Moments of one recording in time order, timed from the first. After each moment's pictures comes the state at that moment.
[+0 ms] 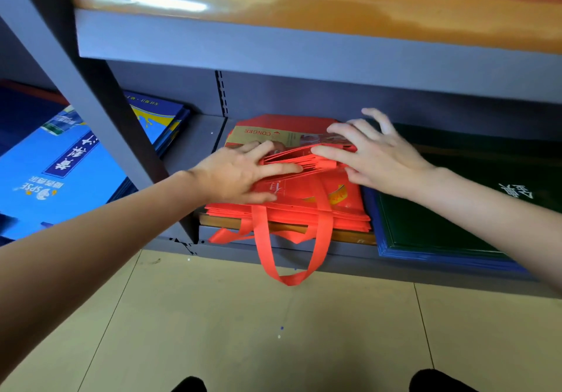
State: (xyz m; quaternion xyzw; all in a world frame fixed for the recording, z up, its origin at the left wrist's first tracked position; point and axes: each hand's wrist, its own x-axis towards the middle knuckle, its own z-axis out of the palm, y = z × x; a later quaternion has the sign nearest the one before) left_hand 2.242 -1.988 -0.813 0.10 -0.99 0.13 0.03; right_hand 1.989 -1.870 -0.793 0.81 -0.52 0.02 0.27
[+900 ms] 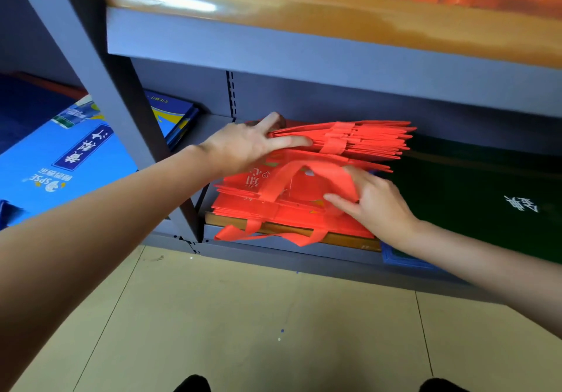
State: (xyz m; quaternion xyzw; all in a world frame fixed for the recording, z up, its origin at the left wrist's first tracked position) left_hand 2.231 -2.000 -0.777 0.25 -0.96 0.10 -0.07; right_hand 2.038 -1.836 -0.823 0.68 -0.68 0.27 0.00
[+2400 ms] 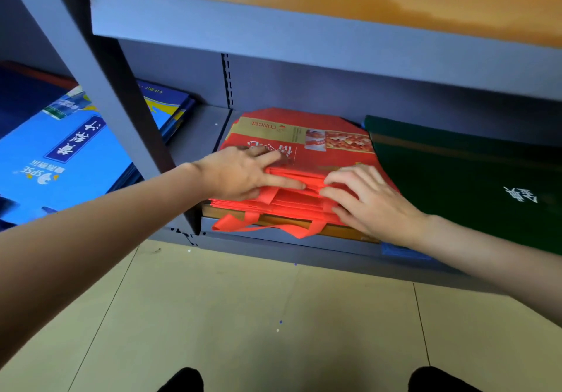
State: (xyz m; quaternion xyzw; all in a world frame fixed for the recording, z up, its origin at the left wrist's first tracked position) left_hand 2.244 -1.984 -0.815 0.07 -0.97 0.17 -0.15; right_hand 2.021 -1.830 -0.835 0.85 -0.49 0.13 0.15
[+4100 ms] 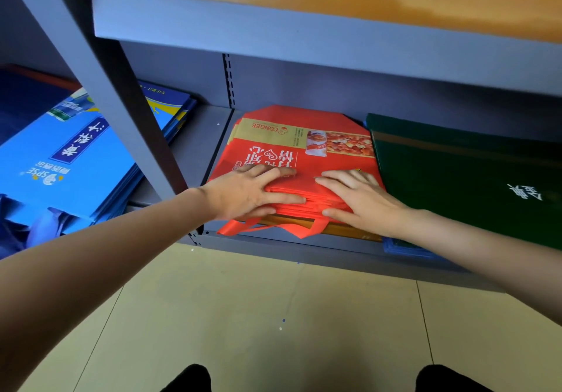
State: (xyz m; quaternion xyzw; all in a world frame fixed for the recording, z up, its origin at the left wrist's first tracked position) left_hand 2.254 -1.983 -0.867 0.05 -0.99 0.14 0.06; right_hand 2.026 -1.843 -0.841 0.74 -0.66 -0.03 -0.11
